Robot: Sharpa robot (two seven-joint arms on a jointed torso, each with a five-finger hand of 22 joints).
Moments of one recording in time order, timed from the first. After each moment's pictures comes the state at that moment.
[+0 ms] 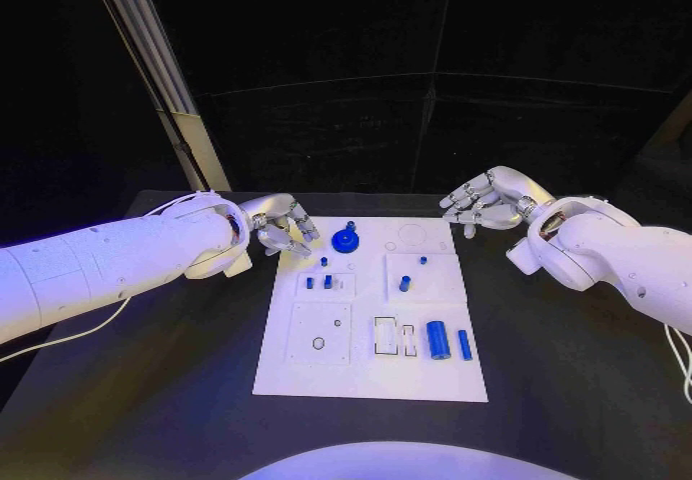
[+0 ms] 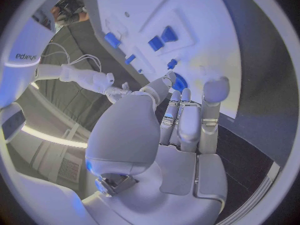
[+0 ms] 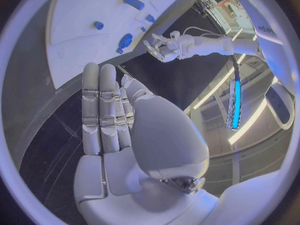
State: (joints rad) left arm 1.29 -0.76 -0.19 1.24 -0.97 -0.11 0.16; left_hand 1.37 -0.11 0.35 -0.09 0.10 0.95 0.18 0.10 0.07 0.86 0.12 0.40 0.08 1.41 0.03 1.32 0.92 0.15 1.33 0.12 0.86 0.88; right arm 1.13 -0.84 0.09 1.35 -0.99 -0.24 0.17; right_hand 1.51 -0.05 0.13 0.05 0.26 1.06 0.15 0.10 0.08 1.20 0.07 0.16 0.07 1.47 -0.01 0.35 0.43 0.17 1.26 0.09 0.64 0.33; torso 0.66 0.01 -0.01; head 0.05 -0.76
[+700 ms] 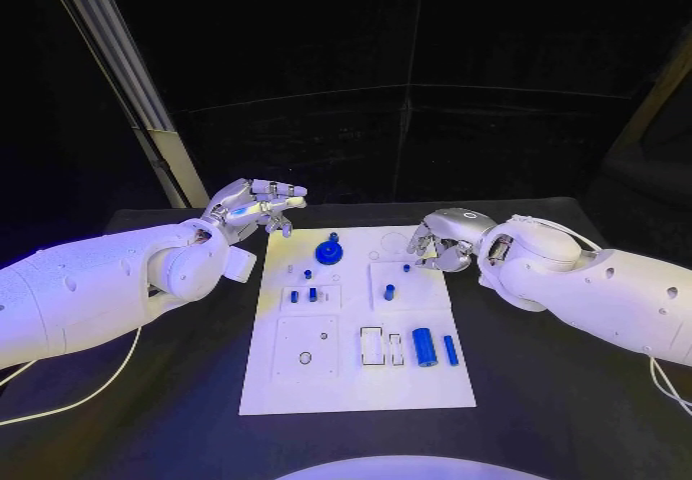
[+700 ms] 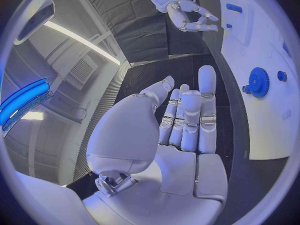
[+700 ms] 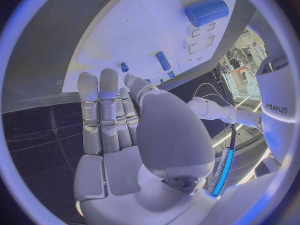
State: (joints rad) left arm 1.29 -0.80 -0.20 1.32 0.02 -0.08 0.45; left_hand 1.33 -0.07 0.36 -0.05 0.11 0.99 0.17 0.14 0.07 0.95 0.10 0.51 0.09 1.26 0.02 1.17 0.60 0.18 1.22 0.12 0.67 0.73; right arm 1.08 -0.81 0.09 1.45 -1.66 -0.18 -0.06; right_hand 1.44 -0.13 0.33 0.06 0.19 1.05 0.16 0.07 0.07 1.18 0.09 0.08 0.06 1.47 -0.01 0.62 0.62 0.17 1.24 0.09 1.00 0.69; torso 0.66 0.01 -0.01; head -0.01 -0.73
